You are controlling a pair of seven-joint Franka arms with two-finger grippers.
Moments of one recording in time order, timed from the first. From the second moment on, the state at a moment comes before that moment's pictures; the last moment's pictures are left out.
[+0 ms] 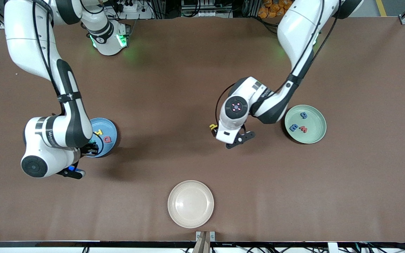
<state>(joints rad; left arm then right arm) -0.52 0.72 -0.22 -1.52 0.06 2.14 -1.18 0.15 0.74 -0.14 -1.36 0.05 1.63 0.30</state>
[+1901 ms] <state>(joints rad) -0.60 0.71 -0.20 -1.75 0.21 2.48 -1.46 0.14 0.77 -0.15 -1.28 -0.07 1.65 0.26</state>
